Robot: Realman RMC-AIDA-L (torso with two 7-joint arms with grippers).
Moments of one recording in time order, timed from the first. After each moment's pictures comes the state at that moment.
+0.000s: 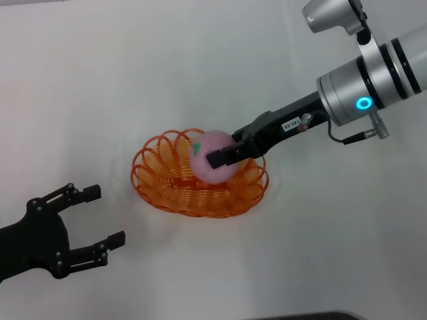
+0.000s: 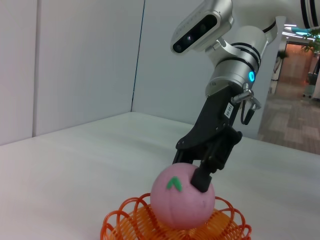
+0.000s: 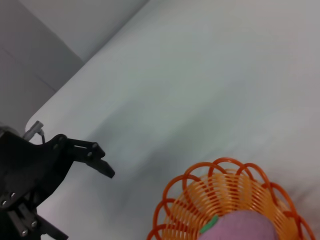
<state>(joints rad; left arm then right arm) -0.20 -2.17 0.50 0.71 2.13 1.80 -0.96 0.78 2.10 -0.94 -0.58 -2.22 -1.49 1.99</state>
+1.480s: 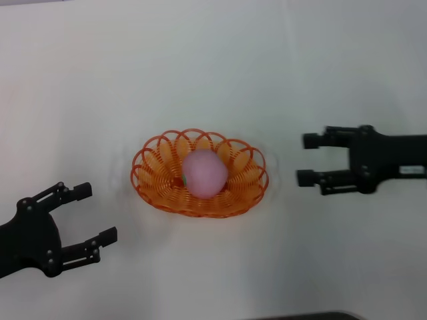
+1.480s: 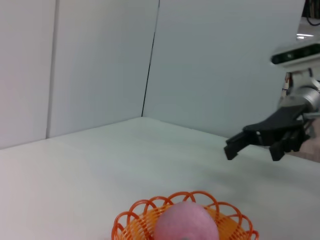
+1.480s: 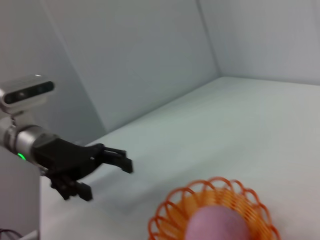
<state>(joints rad) -0.20 -2.17 0.45 0.70 2.14 1.82 -0.98 0.37 2.05 -0.70 -0.68 -2.03 -1.74 1.38</state>
